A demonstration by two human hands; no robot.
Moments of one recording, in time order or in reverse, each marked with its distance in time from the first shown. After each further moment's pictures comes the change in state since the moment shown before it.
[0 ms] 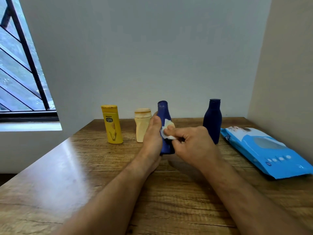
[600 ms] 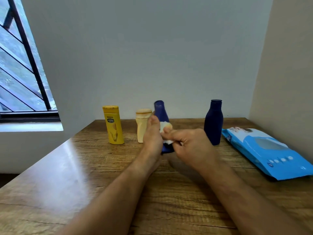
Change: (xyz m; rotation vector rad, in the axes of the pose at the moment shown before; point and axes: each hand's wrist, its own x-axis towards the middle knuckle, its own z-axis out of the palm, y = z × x) left_hand 0.002 0.000 -0.001 0.018 0.062 0.023; right_hand -0.002 -0.006 0.003 0.003 -0.051 -0.025
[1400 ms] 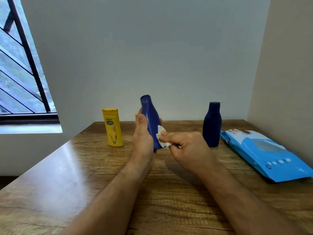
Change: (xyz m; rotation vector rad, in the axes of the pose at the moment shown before) left_hand 0.000 0.013 -0.008 -0.107 0.057 0.089; right_hand 0.000 0.000 0.000 0.001 -0.009 -0.056
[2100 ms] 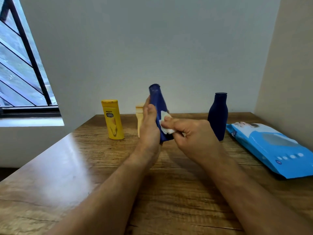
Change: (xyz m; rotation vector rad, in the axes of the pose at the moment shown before) left_hand 0.003 -0.004 0.007 -0.032 -0.124 0.012; right_hand 0.009 0.007 -0.002 -0.021 0.131 -0.129
